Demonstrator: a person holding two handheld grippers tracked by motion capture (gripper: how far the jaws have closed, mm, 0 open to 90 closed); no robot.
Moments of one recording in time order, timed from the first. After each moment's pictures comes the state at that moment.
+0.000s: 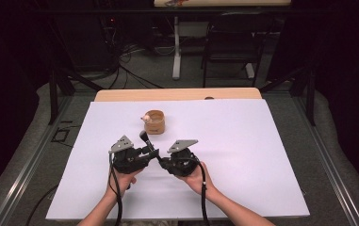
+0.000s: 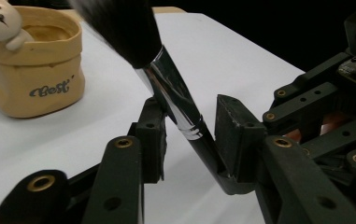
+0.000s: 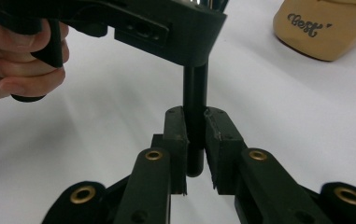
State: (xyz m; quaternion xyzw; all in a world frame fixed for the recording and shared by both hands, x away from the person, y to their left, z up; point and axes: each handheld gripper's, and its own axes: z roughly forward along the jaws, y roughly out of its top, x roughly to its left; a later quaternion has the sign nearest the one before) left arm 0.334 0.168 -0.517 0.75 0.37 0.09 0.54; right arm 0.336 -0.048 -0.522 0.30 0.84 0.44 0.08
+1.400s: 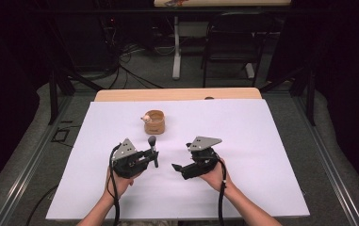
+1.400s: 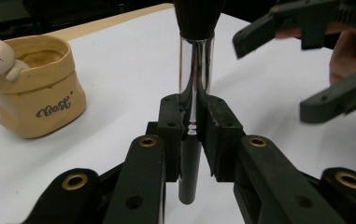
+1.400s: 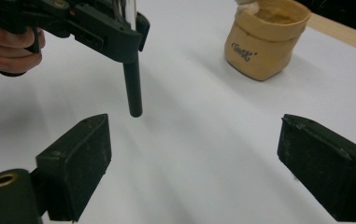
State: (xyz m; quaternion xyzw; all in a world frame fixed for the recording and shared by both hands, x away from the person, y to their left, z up) left arm 0.320 0.165 -0.507 0.79 0.31 0.15 0.51; right arm 0.335 -0.108 -0.503 0.26 0.83 0.48 0.14
